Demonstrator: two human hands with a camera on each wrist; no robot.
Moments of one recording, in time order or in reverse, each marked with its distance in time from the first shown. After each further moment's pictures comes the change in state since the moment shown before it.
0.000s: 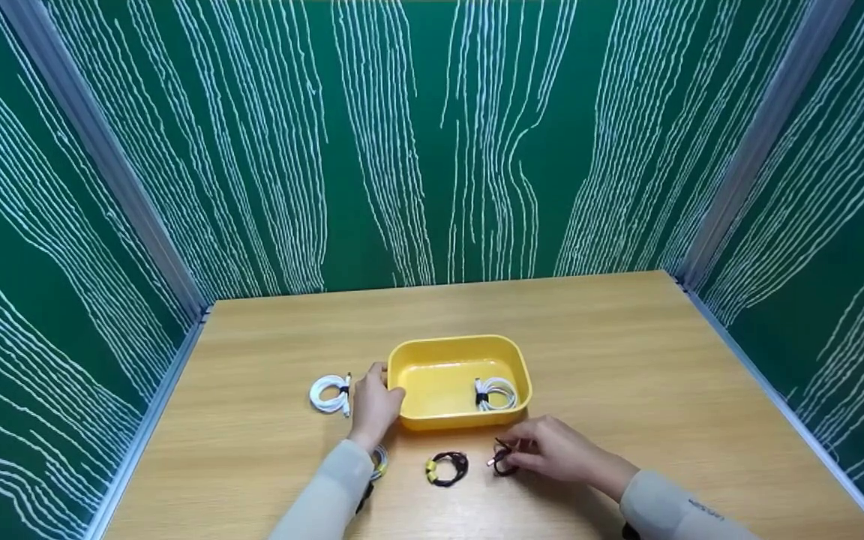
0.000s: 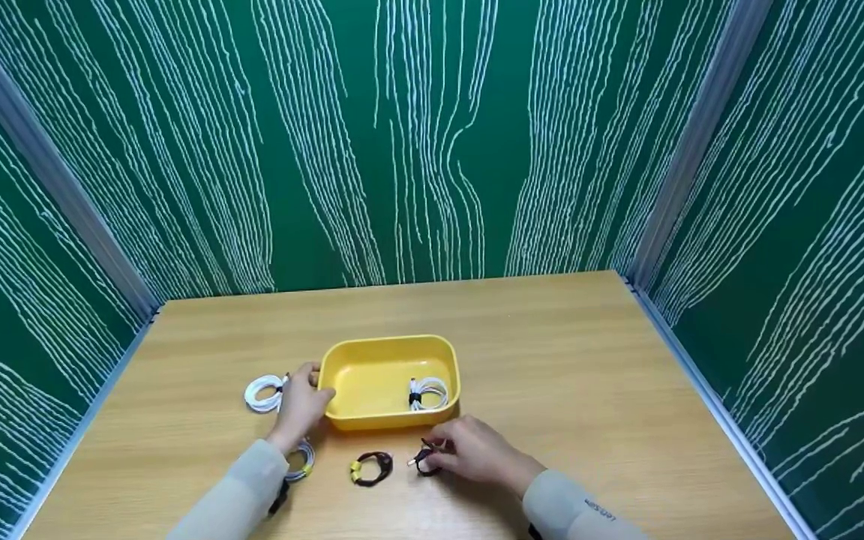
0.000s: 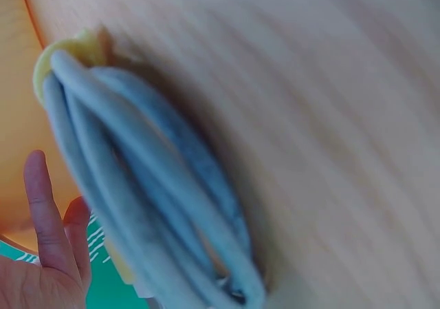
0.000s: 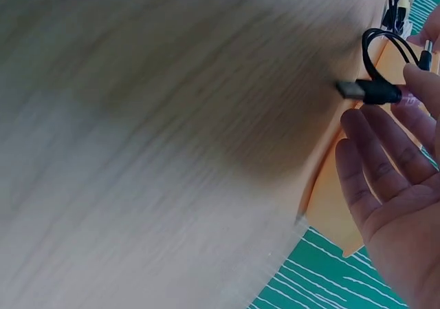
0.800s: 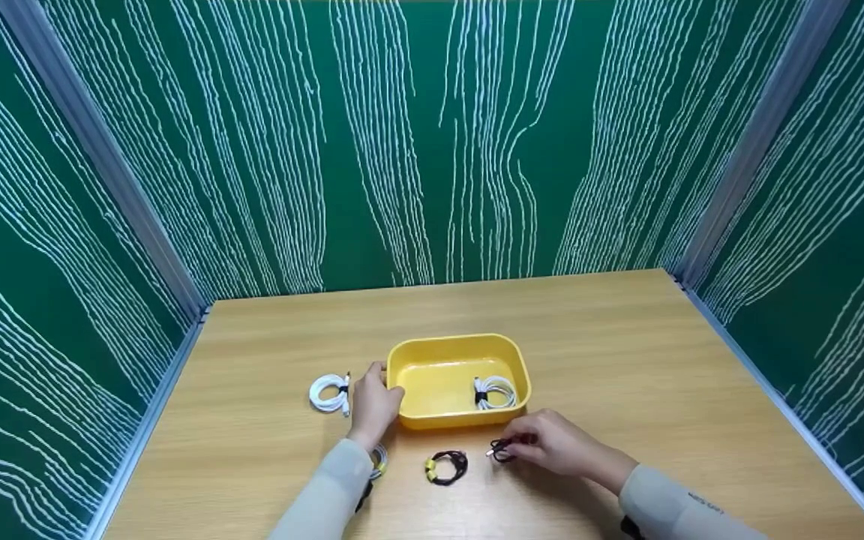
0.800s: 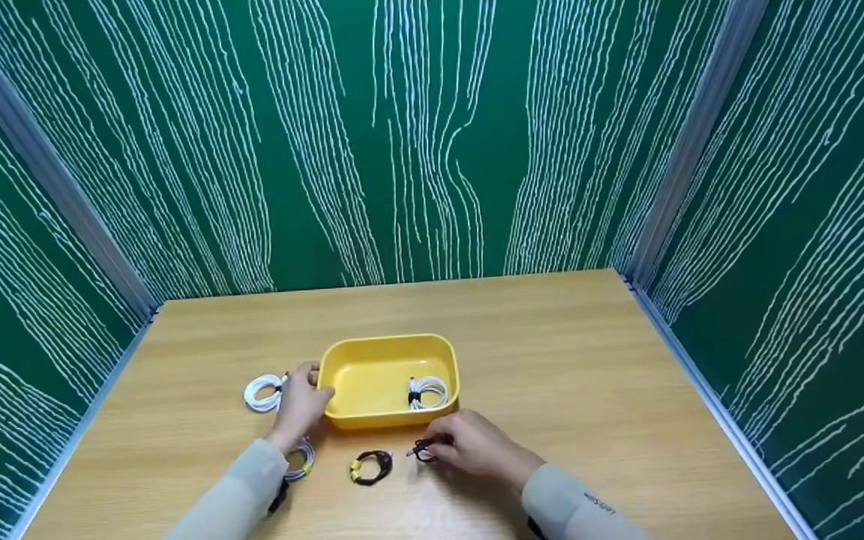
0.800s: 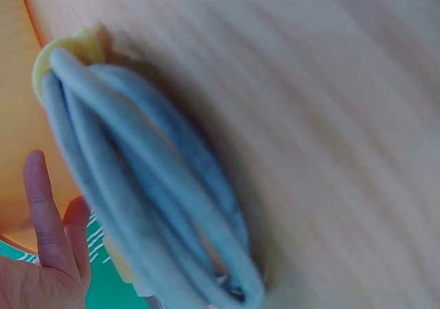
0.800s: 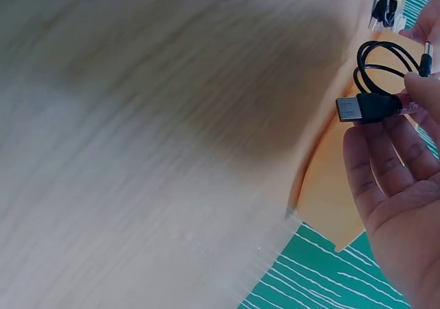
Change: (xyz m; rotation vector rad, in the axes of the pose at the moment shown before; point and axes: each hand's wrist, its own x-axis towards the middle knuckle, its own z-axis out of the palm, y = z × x) left_hand 0.003 -0.010 0.002 -0.065 0.015 0.066; right_hand 0.001 0.000 -0.003 -0.013 0.069 -0.133
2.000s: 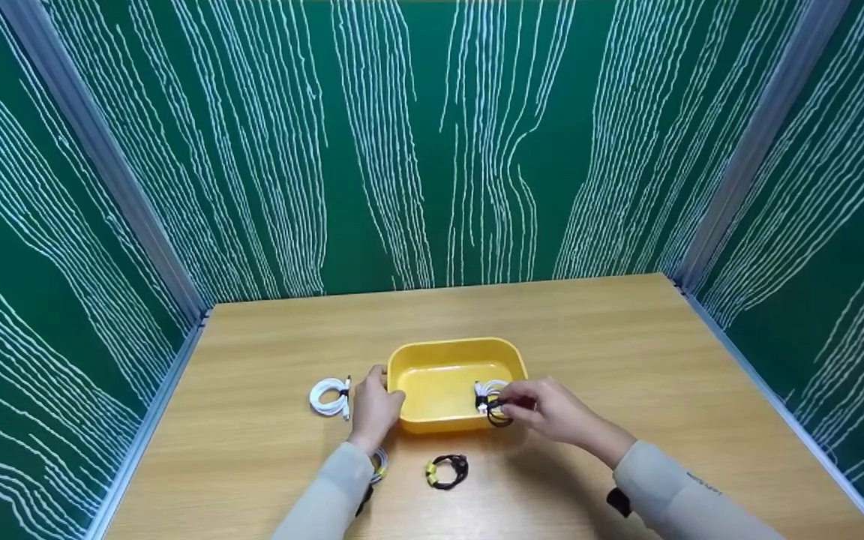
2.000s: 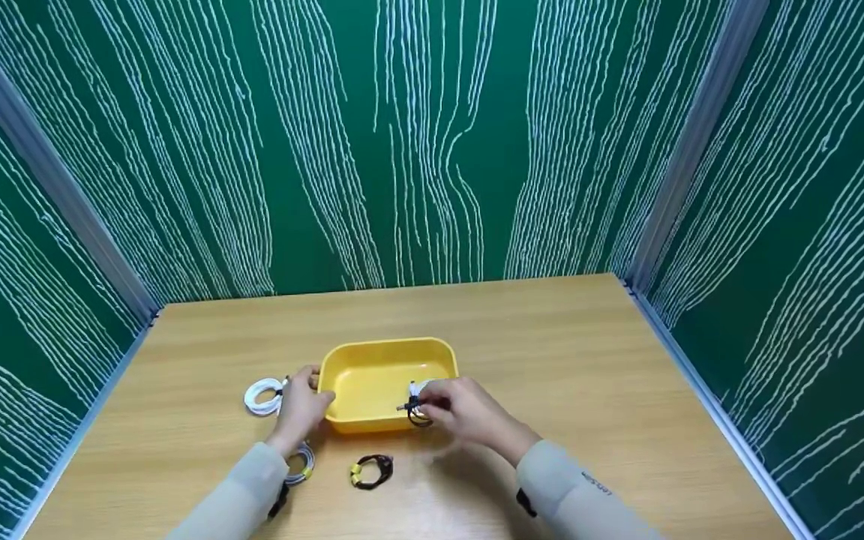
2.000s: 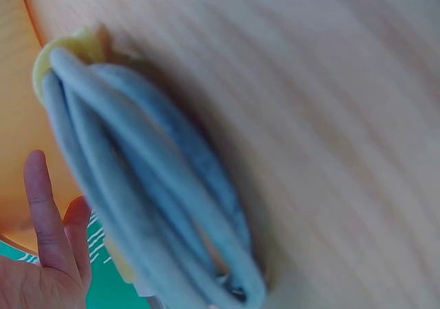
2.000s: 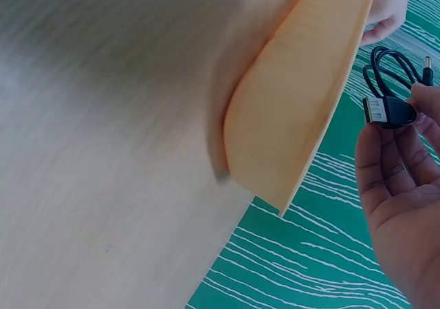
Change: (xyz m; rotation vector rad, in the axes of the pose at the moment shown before) left_hand -0.005 0.015 -0.003 0.044 -0.020 -0.075; right_hand 0.032 -0.018 -0.038 0.063 0.114 0.133
